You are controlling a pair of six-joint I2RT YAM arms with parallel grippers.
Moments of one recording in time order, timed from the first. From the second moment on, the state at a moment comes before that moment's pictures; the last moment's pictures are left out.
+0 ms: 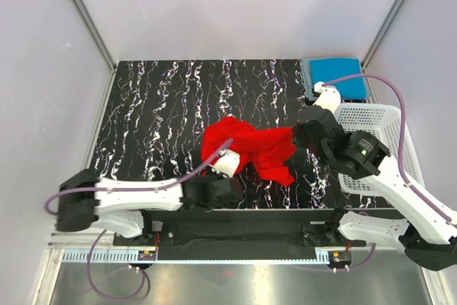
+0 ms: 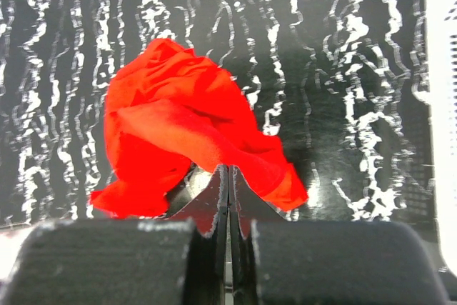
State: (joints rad) left arm -1.35 1.34 0.76 -0.54 -0.73 -0.67; right arm 0.86 1.04 1.34 -0.98 0.60 0.74
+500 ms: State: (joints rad) left arm -1.21 0.86 1.52 -0.80 -0.95 -0.38; right arm 0.84 1.07 1.85 -1.06 0.75 0.55
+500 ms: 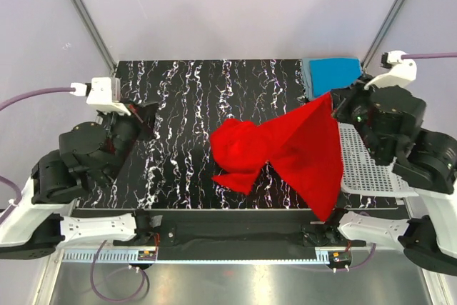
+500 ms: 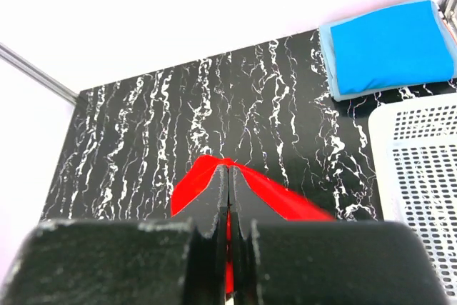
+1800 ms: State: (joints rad) left arm -0.92 1.24 0.48 -0.11 -0.05 -0.81; right arm 0.84 0.91 1.48 -1.07 0.67 0.61
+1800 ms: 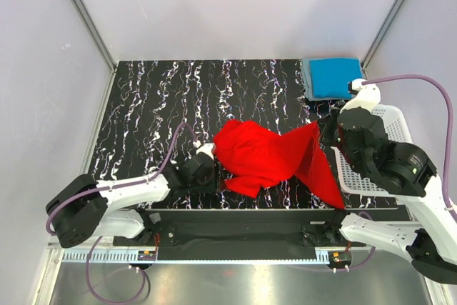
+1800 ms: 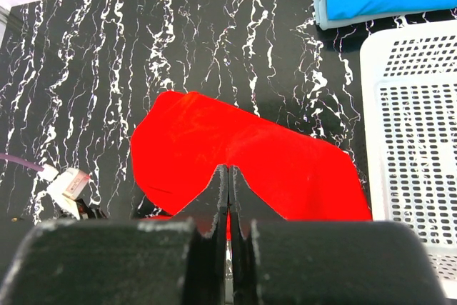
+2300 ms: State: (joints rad) left arm -0.92 1.26 0.51 -0.11 -0.04 -0.79; right arm 0.84 0.91 1.47 -1.07 0.67 0.61
